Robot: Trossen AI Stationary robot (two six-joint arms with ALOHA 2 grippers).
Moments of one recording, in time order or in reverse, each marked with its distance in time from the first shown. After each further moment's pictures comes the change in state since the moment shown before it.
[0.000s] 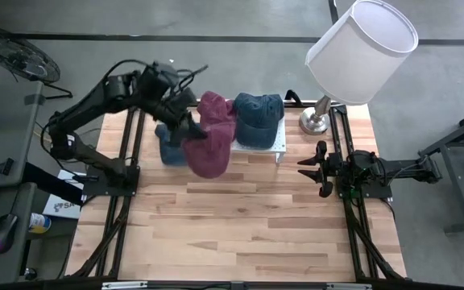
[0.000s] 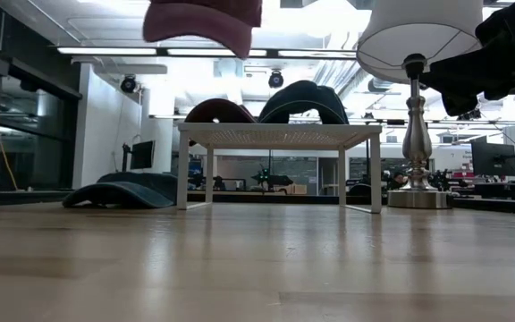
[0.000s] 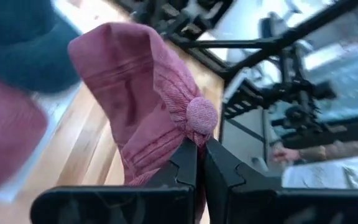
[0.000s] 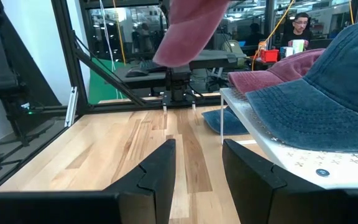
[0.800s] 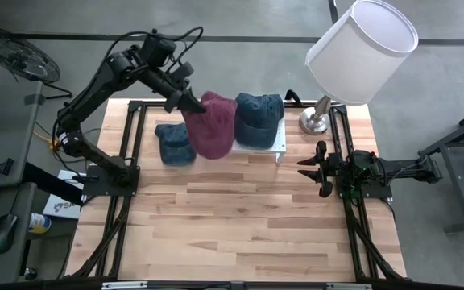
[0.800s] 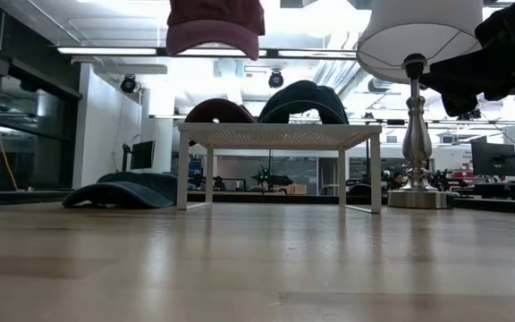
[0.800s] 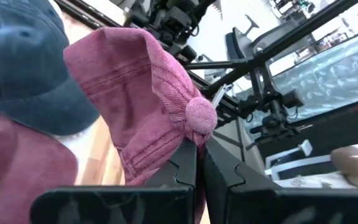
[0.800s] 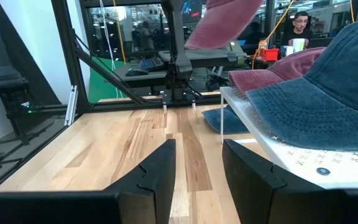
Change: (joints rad) left arm 0.333 0.091 0.060 -0.029 0.372 0.246; right arm 0.000 0.005 0.000 -0.002 0.000 0.000
